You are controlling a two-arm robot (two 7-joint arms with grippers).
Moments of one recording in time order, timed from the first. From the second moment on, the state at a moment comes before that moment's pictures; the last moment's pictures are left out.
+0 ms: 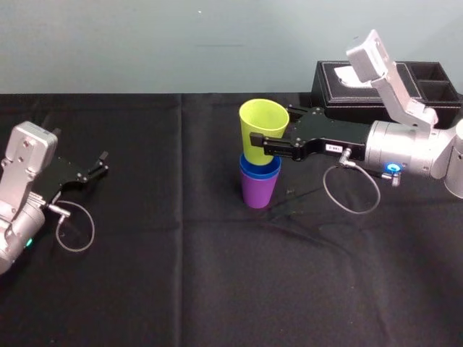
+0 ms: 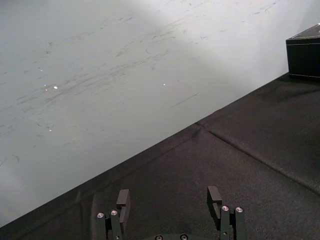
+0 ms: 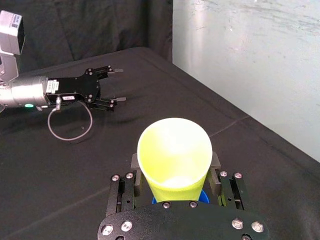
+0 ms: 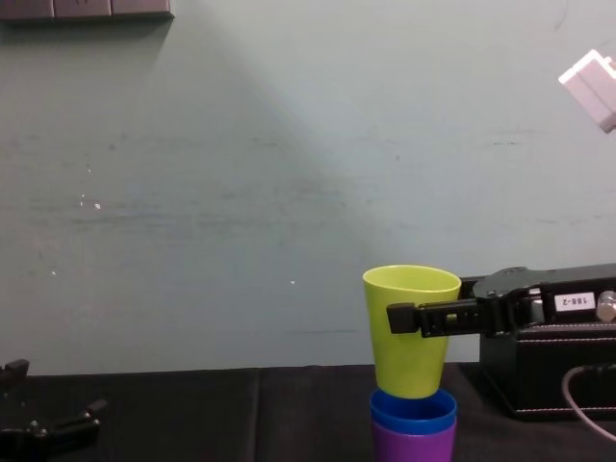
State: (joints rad) left arm -0.20 0.60 0.45 -1.41 -0.25 -0.12 0.03; right arm 0.60 0.58 -0.61 -1.35 0.60 0.16 0.71
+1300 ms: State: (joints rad) left arm -0.20 0.60 0.45 -1.41 -0.25 -0.12 0.03; right arm 0.60 0.53 -0.63 -1.24 0.55 0.13 0.74
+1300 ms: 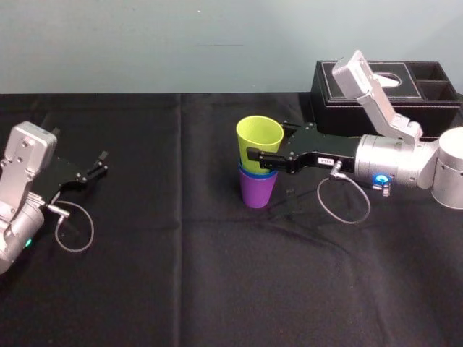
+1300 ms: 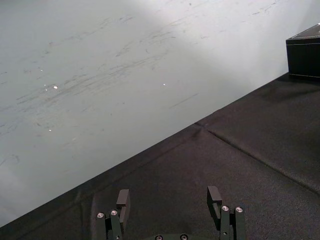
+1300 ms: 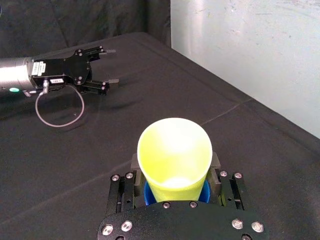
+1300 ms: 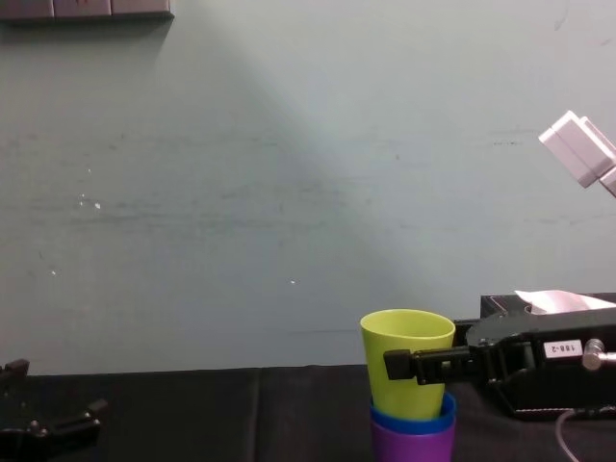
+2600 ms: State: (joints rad) left arm -0.20 0.60 0.45 -1.41 -0.25 -0.12 0.03; right arm 0.60 0.53 -0.62 -1.25 0.55 0.14 0.74
